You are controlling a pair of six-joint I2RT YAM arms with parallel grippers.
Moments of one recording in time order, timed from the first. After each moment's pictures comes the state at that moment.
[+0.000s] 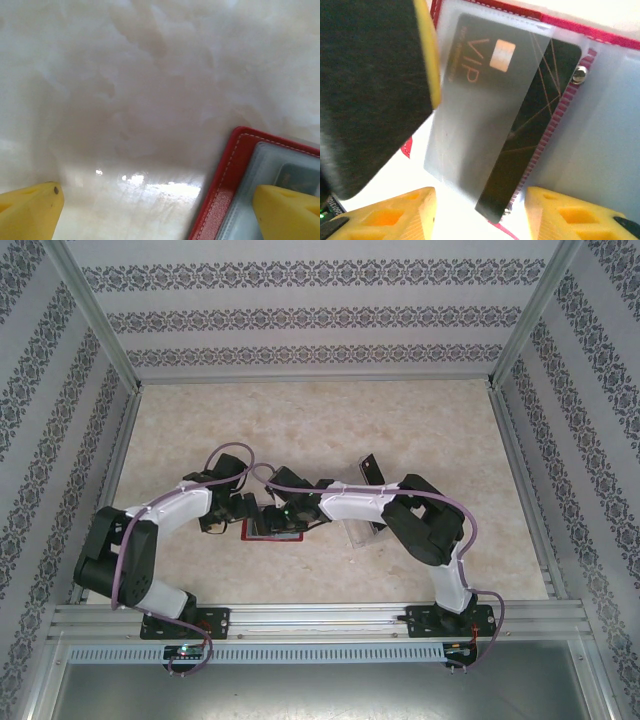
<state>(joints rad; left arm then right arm) -0.30 1.48 0.79 -0.64 -0.08 -0.65 0.95 2.02 1.29 -0.29 -0.34 0.76</state>
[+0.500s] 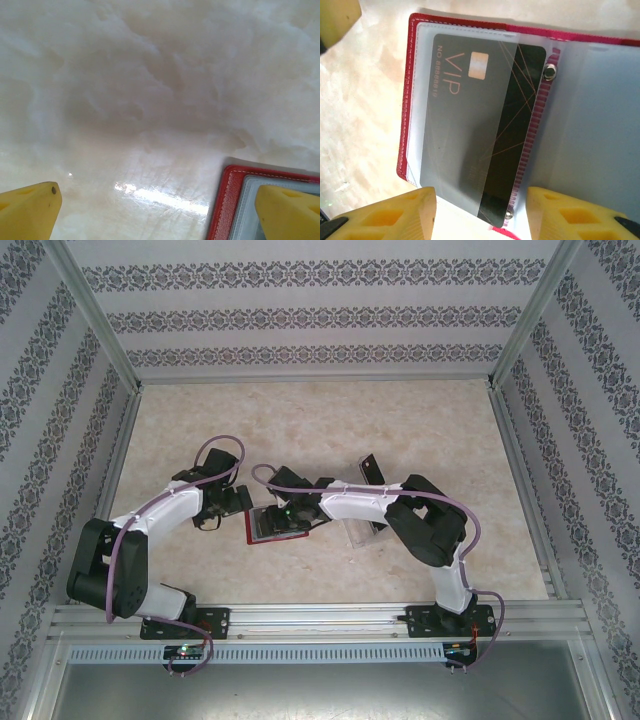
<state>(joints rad) -0.25 1.42 0.81 -0.67 -0.10 -0.64 0.95 2.00 1.31 -0.37 -0.29 0.73</state>
